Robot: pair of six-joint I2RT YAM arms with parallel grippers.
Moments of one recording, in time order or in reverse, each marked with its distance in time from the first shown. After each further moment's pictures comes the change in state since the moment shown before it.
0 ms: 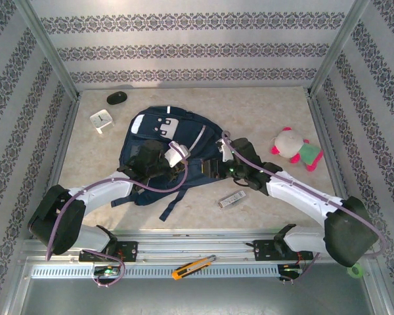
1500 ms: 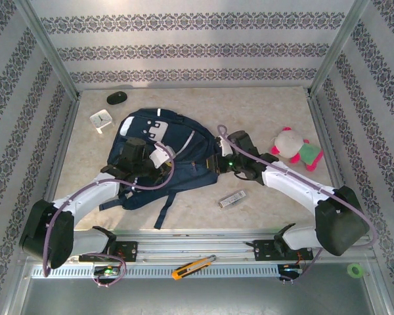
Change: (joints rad) left arm 0.164 -0.129 -0.024 -0.236 0.166 0.086; right arm -0.033 0.087 0.095 -0.098 0.015 -0.108
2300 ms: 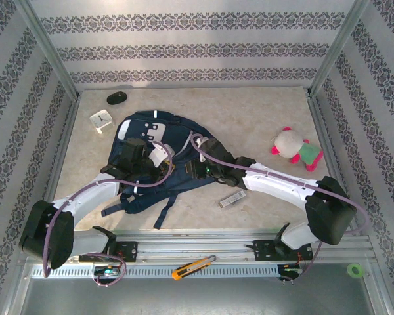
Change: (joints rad) left arm 0.005 0.000 0.000 0.010 0.041 -0.114; right arm 0.234 0.122 0.117 0.019 0.289 0.119
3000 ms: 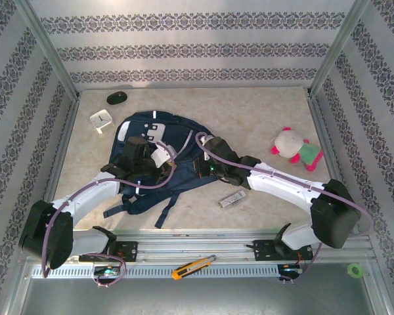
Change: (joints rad) left arm -0.014 0.000 0.029 -0.043 -0.008 0.117; right arm -0.050 -0.047 -0.017 -0.027 -0.021 -0.049
